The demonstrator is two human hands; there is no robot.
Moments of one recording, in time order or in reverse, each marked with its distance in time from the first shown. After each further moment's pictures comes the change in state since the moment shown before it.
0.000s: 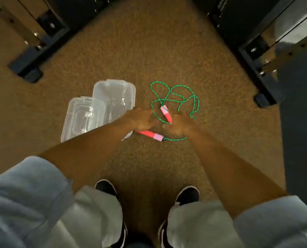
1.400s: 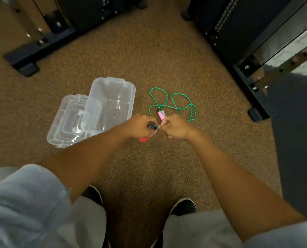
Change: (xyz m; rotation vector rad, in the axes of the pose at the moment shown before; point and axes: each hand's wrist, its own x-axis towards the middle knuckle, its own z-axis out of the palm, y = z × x) left_hand -0.009 -0.011 0.056 -0.357 0.300 0.298; right_hand -0.043 -0.016 -0.002 0.210 0.101 -0.099
